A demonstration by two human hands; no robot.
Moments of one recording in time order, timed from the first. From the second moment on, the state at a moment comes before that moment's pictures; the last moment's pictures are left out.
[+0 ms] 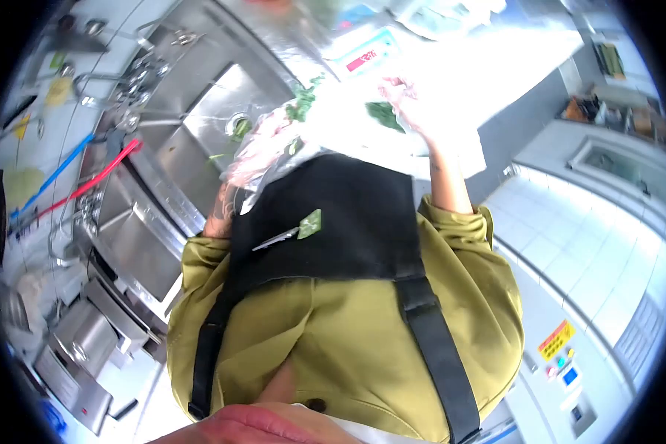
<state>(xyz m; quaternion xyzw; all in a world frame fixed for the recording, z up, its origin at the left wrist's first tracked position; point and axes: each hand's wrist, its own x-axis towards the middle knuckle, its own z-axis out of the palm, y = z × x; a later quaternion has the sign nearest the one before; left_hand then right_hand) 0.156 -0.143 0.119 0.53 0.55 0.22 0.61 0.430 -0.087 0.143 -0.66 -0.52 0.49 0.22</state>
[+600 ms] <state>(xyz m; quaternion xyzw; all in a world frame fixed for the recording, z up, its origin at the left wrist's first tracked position) -0.058 -0.146 0.066 0.30 0.74 0.57 0.17 0.024 -0.031 0.070 -0.33 -0.47 0.79 0.20</state>
